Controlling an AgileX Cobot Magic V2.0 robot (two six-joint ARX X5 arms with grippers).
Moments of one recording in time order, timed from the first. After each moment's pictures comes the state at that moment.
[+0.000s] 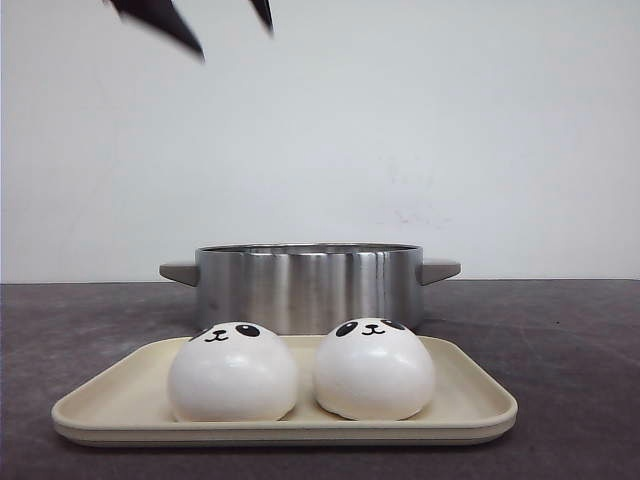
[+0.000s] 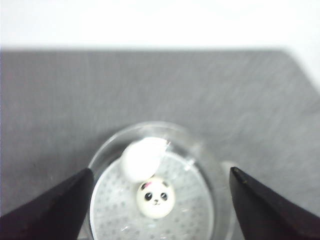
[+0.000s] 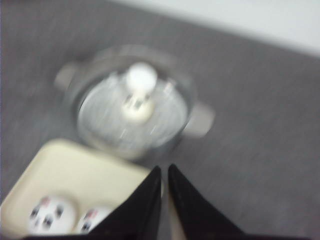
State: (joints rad) left arm -0.51 1.45 1.69 -0.69 -0.05 -0.30; right arm 0.91 1.14 1.33 -0.95 0.39 0.40
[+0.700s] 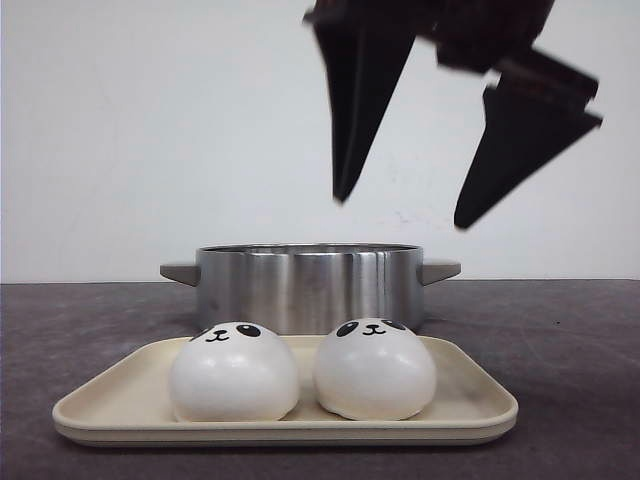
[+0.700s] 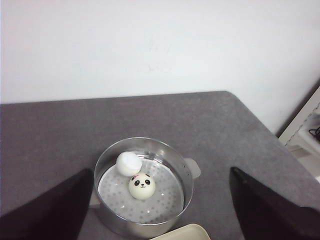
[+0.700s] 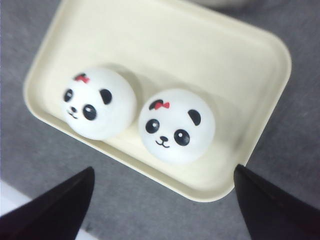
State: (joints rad) left arm -0.56 0.99 1.69 -0.96 -0.05 -0.26; right arm 0.91 1.37 1.04 -0.78 0.01 0.53
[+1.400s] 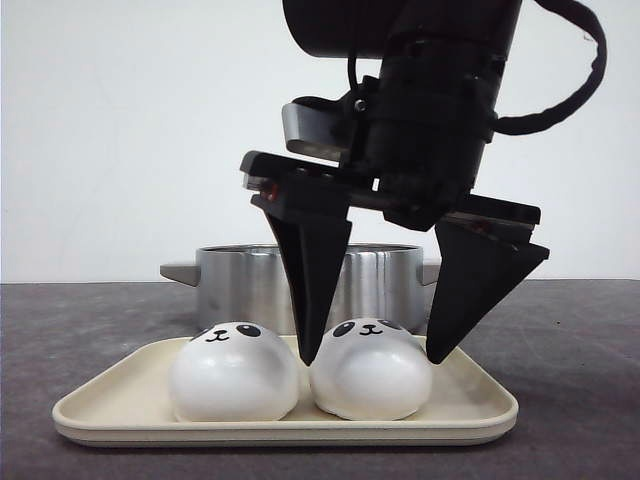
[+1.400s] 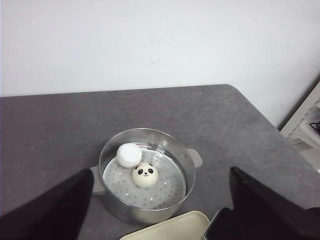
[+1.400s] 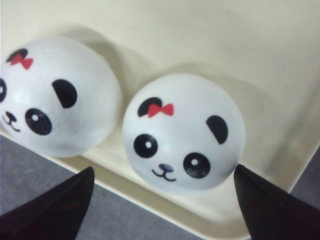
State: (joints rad) left arm -0.56 0.96 1.69 -1.02 -0.05 -0.26; right arm 0.91 1.61 1.04 -0.69 -0.02 0.53
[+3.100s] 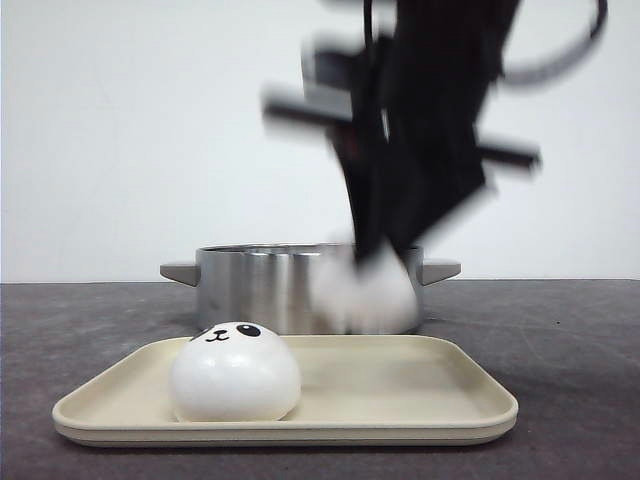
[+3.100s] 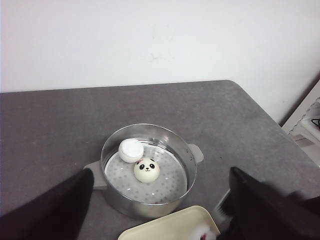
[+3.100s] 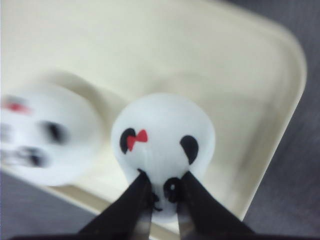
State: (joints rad) left arm -0.56 0.95 1.69 -1.04 -0.05 -0.25; right arm 0.89 1.47 1.10 -0.67 0.09 0.52
